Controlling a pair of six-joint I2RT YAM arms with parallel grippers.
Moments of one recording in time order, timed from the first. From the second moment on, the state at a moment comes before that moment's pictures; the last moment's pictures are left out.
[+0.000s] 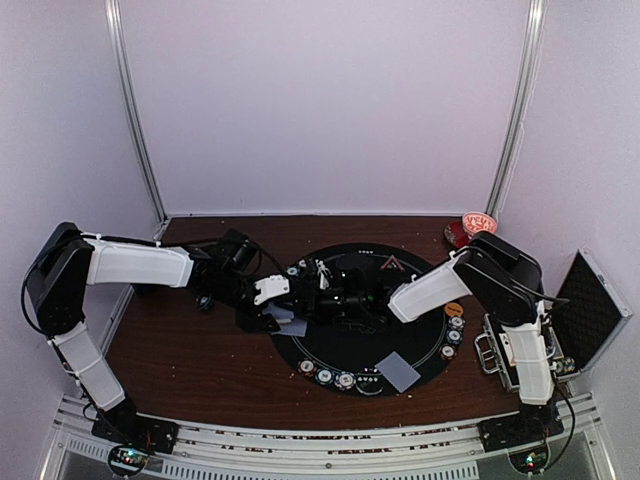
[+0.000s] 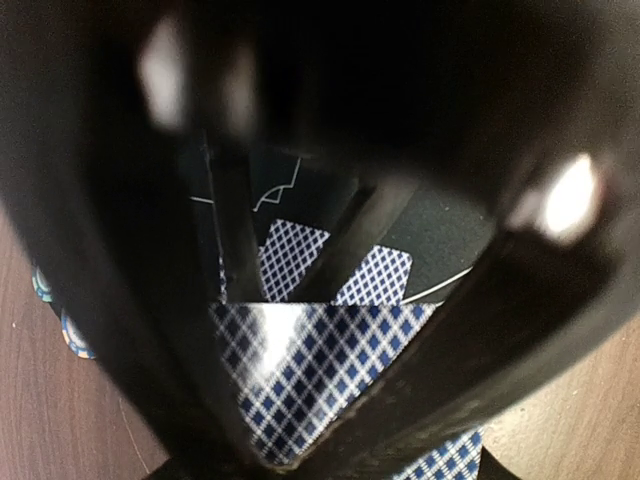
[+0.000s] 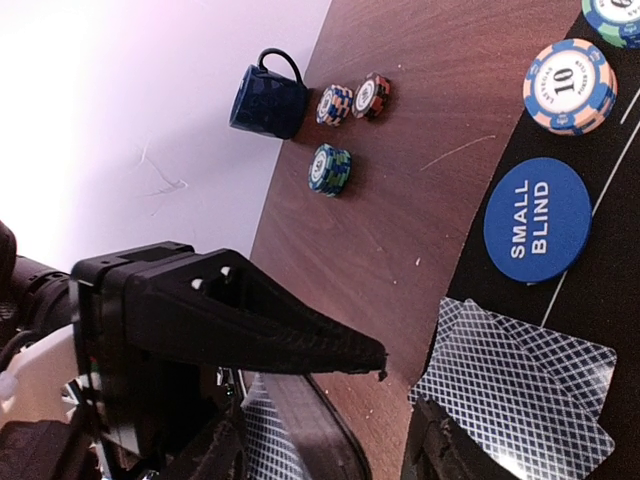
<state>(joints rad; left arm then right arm) -0.68 1.71 1.04 -0.37 0.30 0.70 0.88 2.18 1.21 0.67 -0.49 1.04</state>
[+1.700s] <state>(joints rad) -0.69 1.71 1.04 -0.34 0.28 0.70 0.68 1.86 0.78 0.89 -0.53 1.13</state>
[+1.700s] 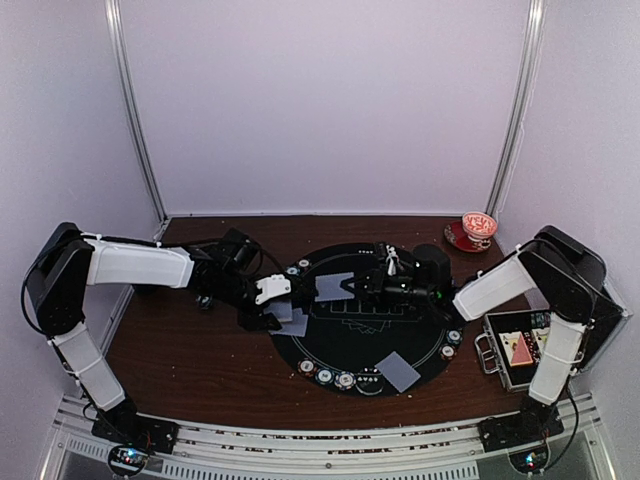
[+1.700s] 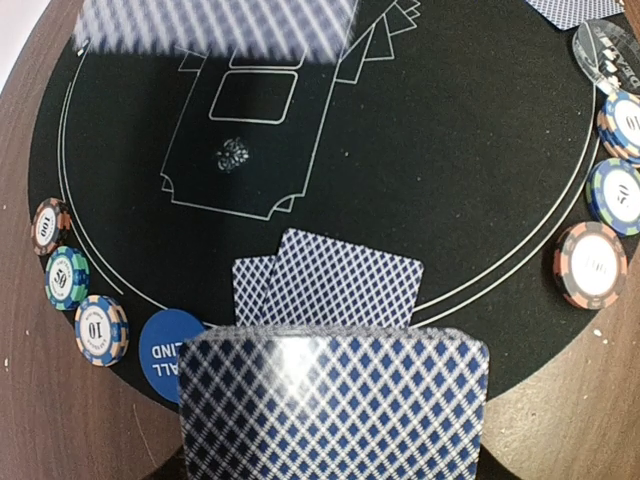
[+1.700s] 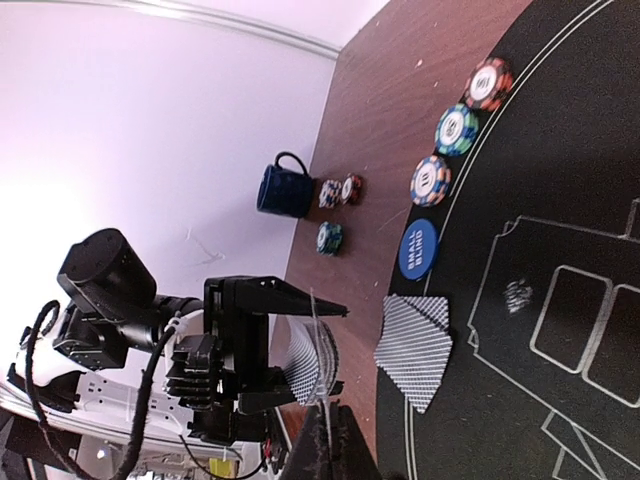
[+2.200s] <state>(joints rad) -0.68 1.71 1.04 -0.35 0.27 0.71 0.26 1.43 0.58 0.45 -0.54 0.94</state>
